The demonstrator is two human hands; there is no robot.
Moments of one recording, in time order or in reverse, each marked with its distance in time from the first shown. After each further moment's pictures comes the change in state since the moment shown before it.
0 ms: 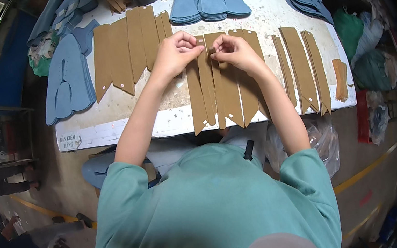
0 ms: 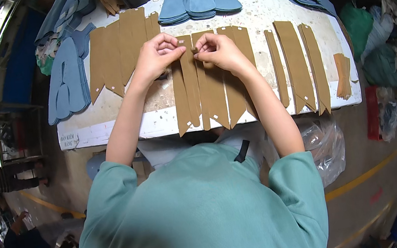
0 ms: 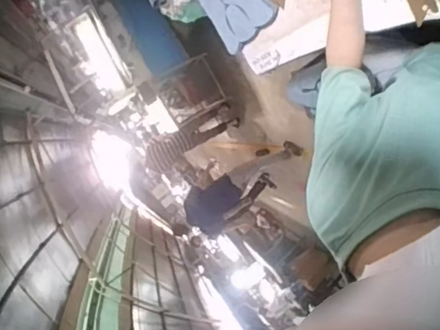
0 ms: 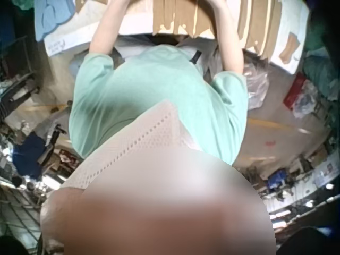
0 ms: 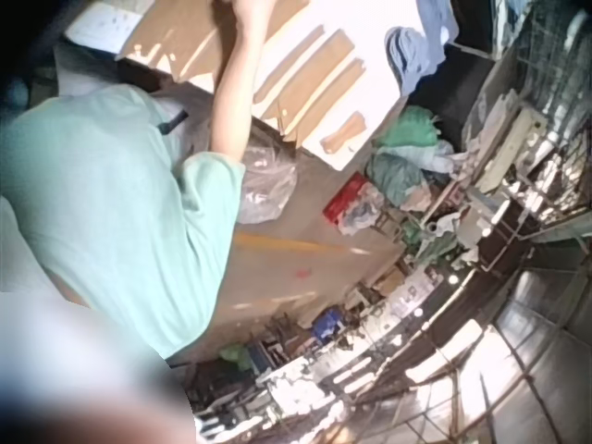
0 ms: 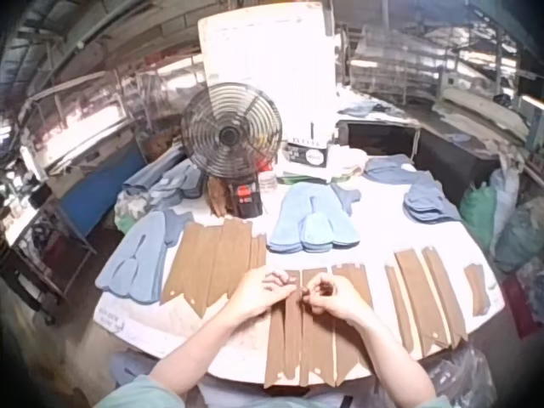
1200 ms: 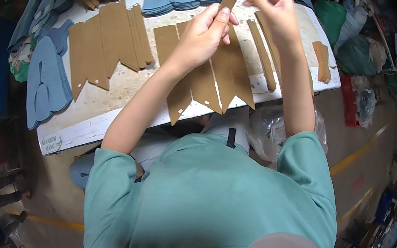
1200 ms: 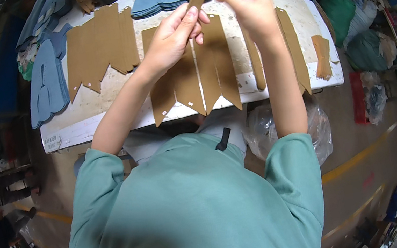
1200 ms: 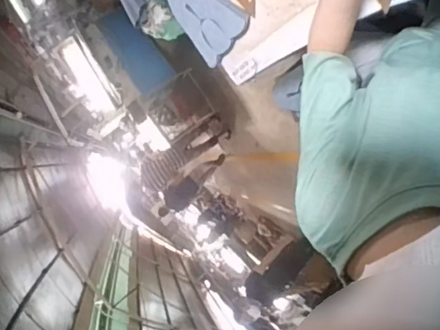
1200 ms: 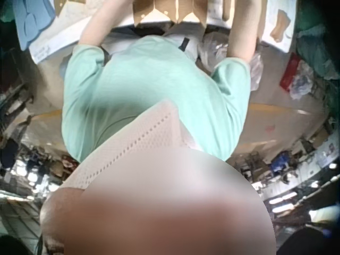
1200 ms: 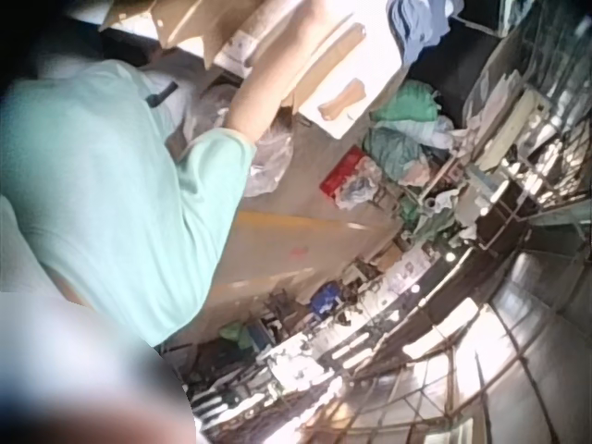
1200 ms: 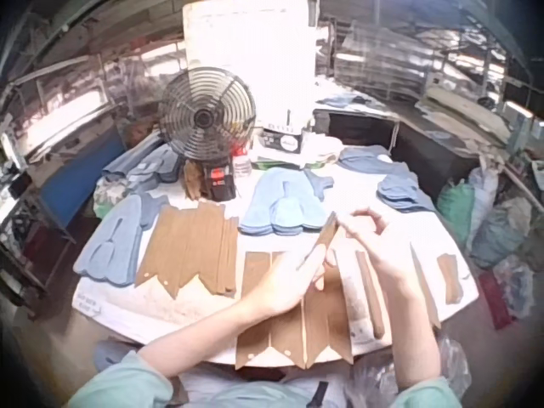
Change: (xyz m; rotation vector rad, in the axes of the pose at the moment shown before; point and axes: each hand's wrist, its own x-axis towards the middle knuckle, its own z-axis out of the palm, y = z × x) left_hand -0.001 0.066 0.087 -0.302 -0.241 0.324; right_hand -0.046 -0.089 -0.074 -0.084 0.347 -0.508
